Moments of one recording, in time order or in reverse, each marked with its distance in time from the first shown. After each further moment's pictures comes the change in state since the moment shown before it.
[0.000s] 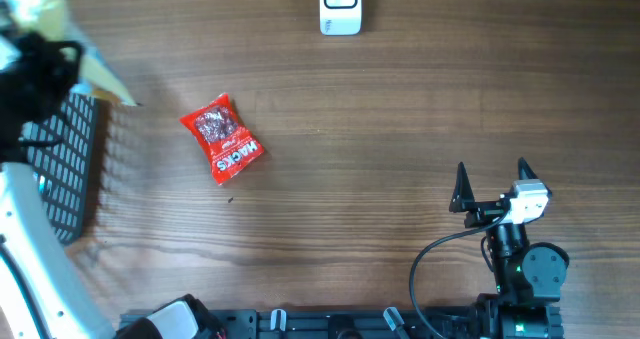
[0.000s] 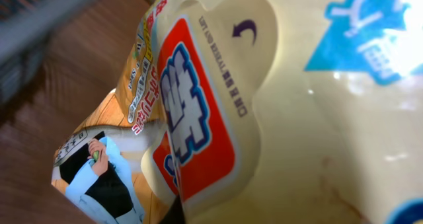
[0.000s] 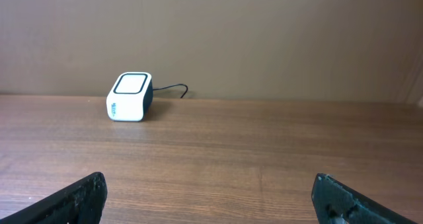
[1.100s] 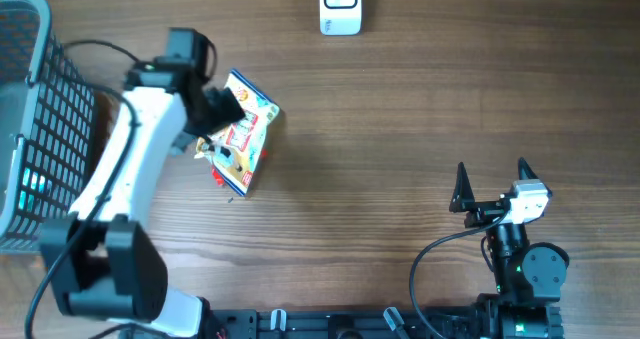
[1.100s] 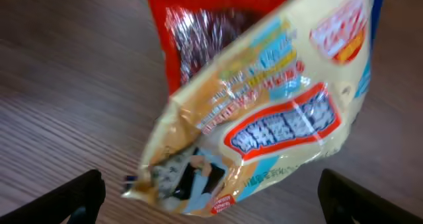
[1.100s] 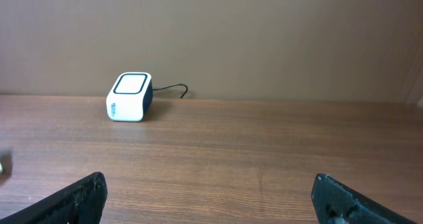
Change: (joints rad) left arm -0.539 0.290 -0.281 -0.093 -0.555 -0.130; right arm 0.000 0.000 0.000 0.000 0.000 0.000
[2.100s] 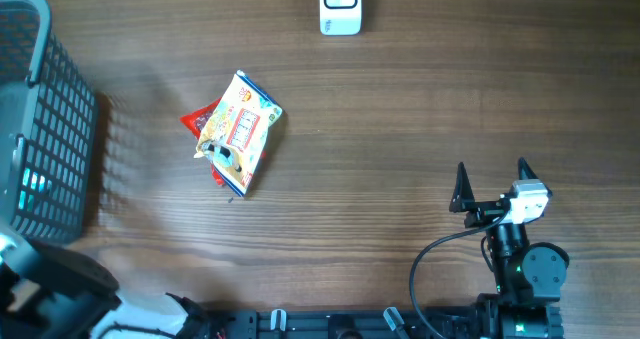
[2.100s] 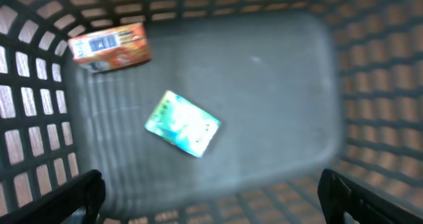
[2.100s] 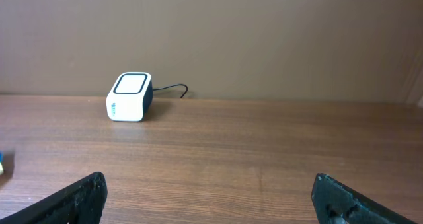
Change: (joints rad) left arm 0.917 0.047 0.286 0.042 -0.043 0.017; right arm 0.000 0.000 0.000 0.000 0.000 0.000
